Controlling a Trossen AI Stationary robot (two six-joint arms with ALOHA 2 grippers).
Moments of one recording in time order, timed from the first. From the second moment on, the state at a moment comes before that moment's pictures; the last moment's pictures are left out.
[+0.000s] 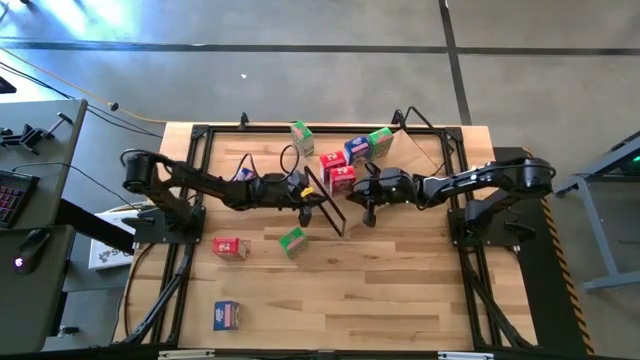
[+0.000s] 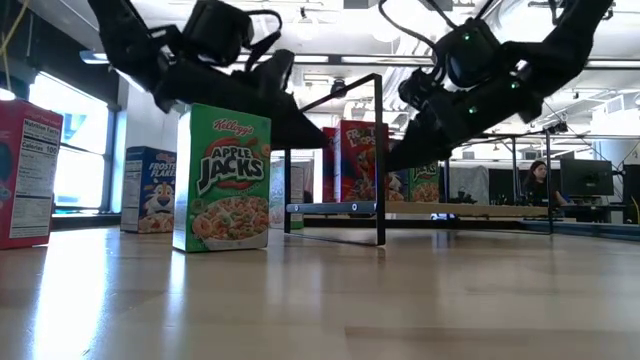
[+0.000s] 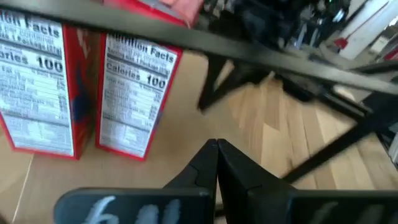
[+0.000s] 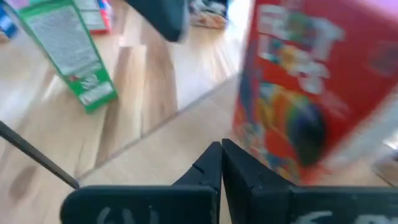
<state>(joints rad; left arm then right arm) 0.10 1.63 0.65 0.63 -0.05 -0.41 -0.19 1.47 0.52 0.47 -0.07 -0.03</state>
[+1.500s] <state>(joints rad) 0.08 1.54 0.62 0.48 -0.13 -0.36 -0.27 1.46 0.52 0.54 0.00 -0.03</state>
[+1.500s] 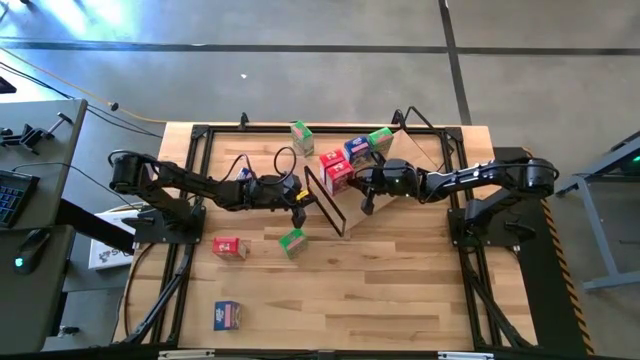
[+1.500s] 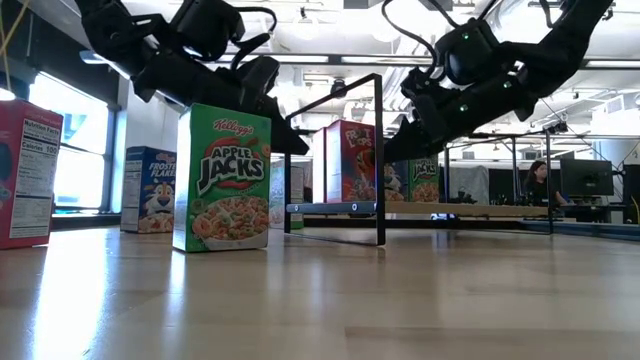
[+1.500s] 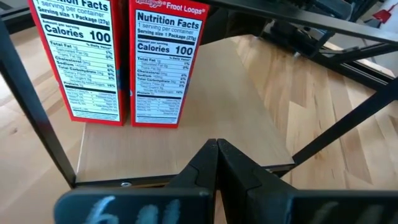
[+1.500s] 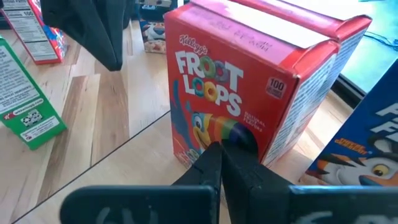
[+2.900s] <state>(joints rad) 0.20 1.04 0.91 -0.97 -0.11 -0.57 -0.17 1.18 0.37 0.62 0.00 -0.09</state>
